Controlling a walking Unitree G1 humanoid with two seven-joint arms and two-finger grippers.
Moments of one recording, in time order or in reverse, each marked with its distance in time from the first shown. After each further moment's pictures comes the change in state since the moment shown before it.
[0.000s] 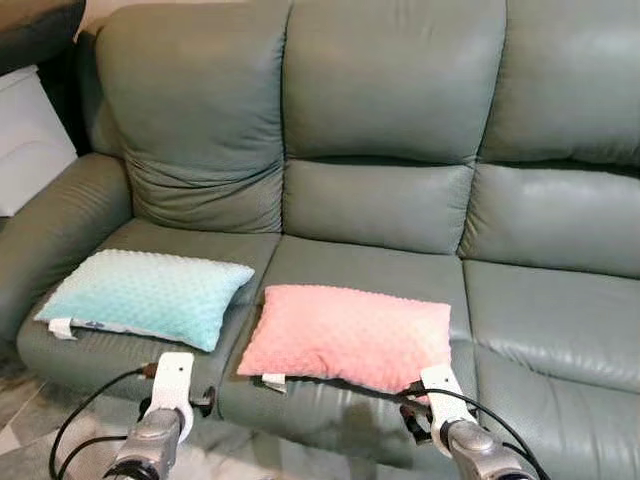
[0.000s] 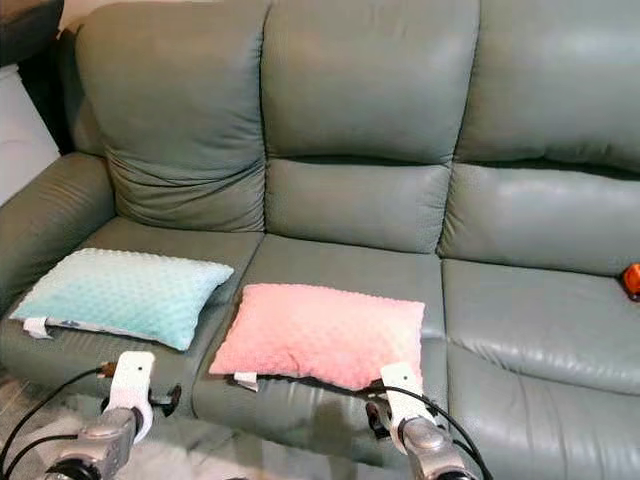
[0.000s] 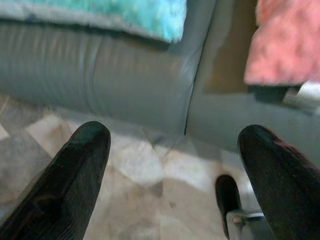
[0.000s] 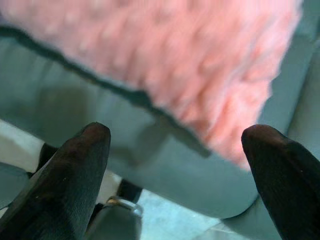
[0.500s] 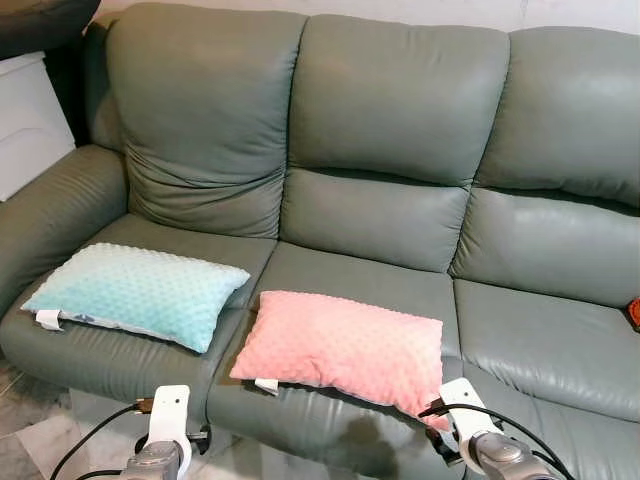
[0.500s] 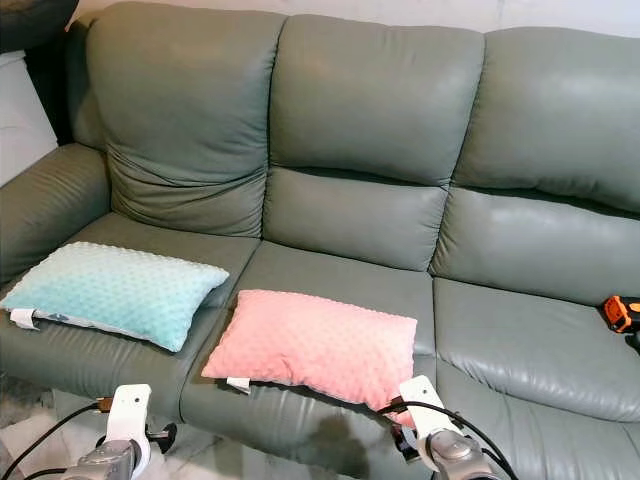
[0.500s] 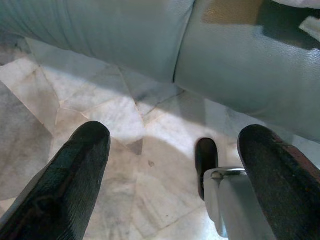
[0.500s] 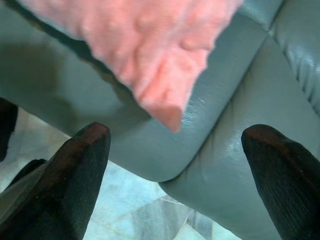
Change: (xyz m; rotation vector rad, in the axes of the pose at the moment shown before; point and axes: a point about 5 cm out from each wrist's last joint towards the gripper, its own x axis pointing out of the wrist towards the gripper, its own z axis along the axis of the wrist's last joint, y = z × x) left arm -0.006 -0.006 -0.037 -0.050 0.158 0.016; right arm -0.009 -0.033 -0.026 -0.115 0.121 0.000
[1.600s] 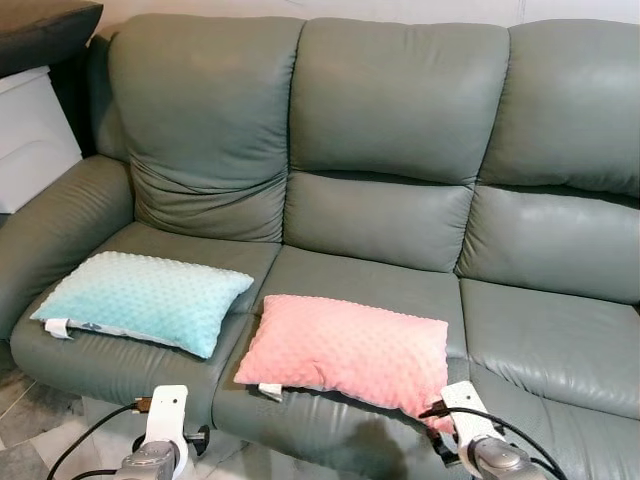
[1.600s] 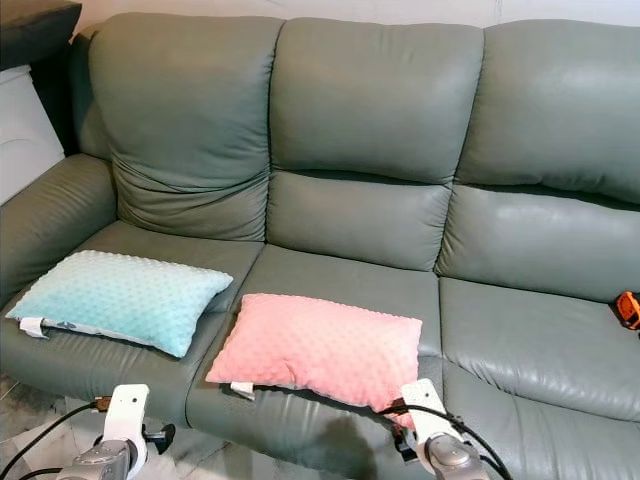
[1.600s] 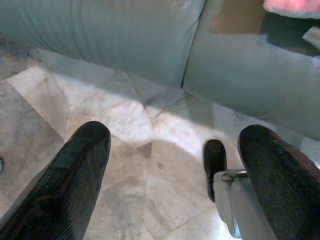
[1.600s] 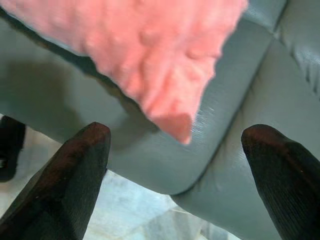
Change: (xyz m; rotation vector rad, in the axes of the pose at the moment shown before) left arm 0.000 0.006 0.000 0.018 0.002 -0.019; right arm 0.001 0.010 -0.002 0.040 -0.026 -0.025
